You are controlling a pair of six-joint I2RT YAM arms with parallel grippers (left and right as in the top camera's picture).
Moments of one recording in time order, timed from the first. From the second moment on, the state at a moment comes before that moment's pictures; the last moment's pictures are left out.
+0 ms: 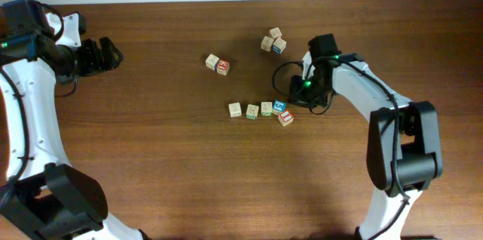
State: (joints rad) left arm 0.33 1.82 1.80 -1.12 0.34 0.06; right arm 0.18 2.03 1.40 -0.74 -0.35 0.33
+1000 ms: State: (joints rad) left arm 0.33 1.82 1.80 -1.12 0.34 0.06; right arm 0.23 2.06 1.40 -0.72 -0.52 0.36
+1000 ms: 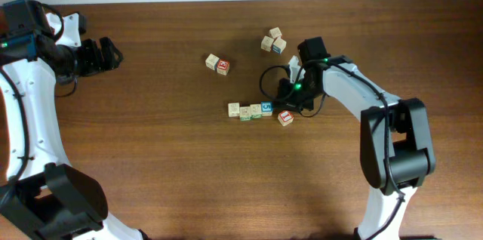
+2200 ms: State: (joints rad) left arm 0.33 1.82 1.80 -1.12 0.34 0.06; right arm 0.27 1.88 1.27 -0.89 -0.19 0.39
